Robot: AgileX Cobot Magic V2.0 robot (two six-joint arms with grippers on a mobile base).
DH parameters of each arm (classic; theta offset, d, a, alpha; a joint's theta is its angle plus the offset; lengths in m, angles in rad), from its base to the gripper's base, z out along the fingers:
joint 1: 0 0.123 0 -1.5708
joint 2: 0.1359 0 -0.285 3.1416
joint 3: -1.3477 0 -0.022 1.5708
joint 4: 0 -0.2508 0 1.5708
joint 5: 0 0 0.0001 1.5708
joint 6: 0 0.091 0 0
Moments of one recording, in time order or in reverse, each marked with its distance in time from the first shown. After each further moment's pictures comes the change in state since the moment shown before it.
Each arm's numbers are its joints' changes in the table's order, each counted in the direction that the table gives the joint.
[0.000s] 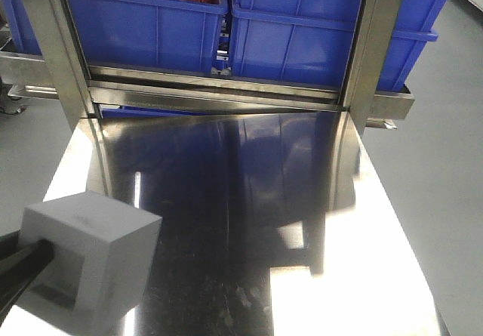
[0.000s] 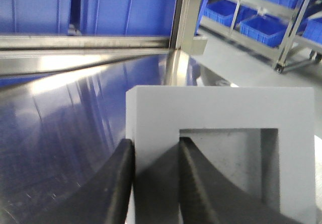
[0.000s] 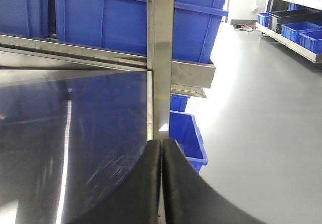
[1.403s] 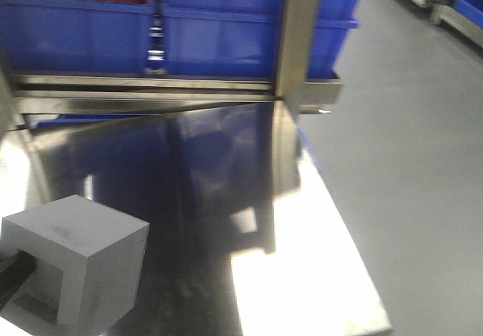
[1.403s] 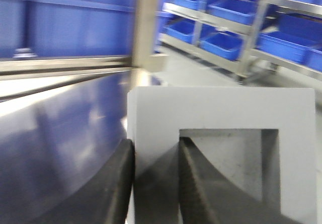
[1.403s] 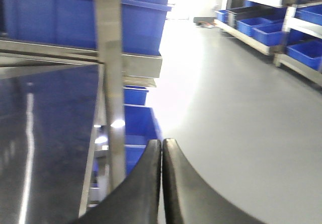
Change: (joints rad) left arm 0.000 -0.092 -0.038 -0.002 -0.009 0.000; right arm 0.000 0.000 0.000 0.000 0.000 0.000
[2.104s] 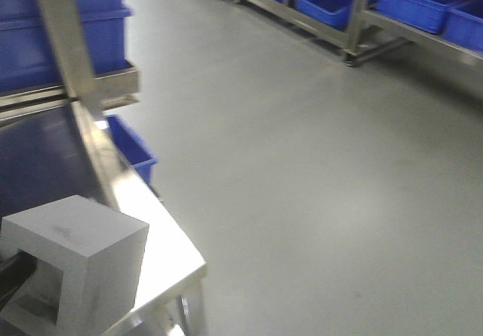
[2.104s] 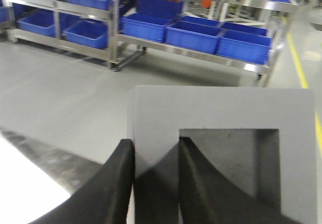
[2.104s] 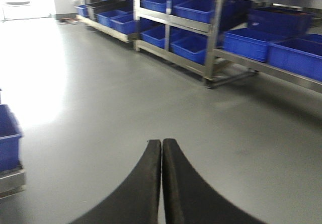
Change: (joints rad) left arm 0.000 0.000 0.000 0.000 0.000 0.000; right arm 0.000 0.000 0.000 0.000 0.000 0.000
